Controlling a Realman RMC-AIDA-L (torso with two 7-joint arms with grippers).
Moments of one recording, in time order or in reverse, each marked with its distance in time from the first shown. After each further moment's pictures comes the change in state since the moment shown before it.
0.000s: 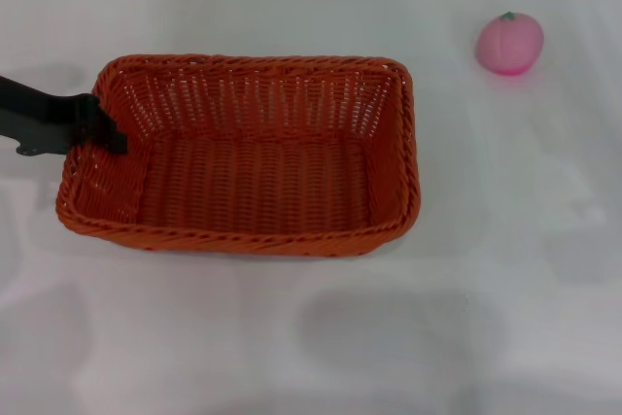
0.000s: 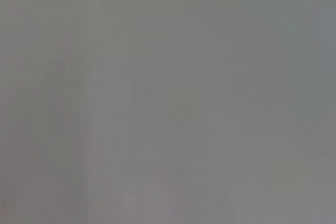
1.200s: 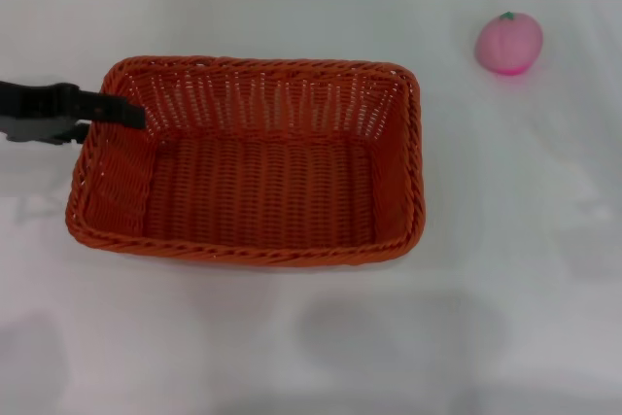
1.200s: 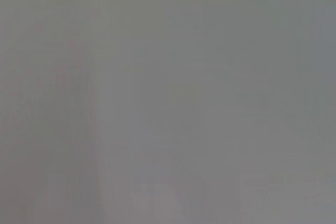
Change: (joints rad) left arm 0.120 0.012 -0.012 -0.103 -0.218 -0.073 0.182; right arm -0.009 -0.002 -0.052 -0.114 -0.010 0.021 0.163
